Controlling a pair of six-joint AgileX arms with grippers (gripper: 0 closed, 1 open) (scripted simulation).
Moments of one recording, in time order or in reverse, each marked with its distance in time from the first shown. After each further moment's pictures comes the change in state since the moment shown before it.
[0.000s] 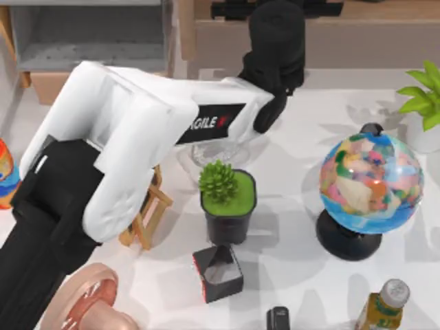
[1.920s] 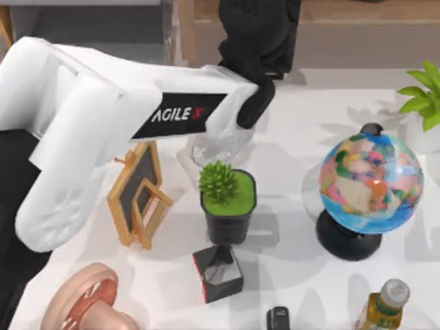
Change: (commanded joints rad) left arm -0.018 -0.259 -0.260 0.203 0.191 0.189; right arm 0.000 0.000 0.000 0.000 0.000 0.000
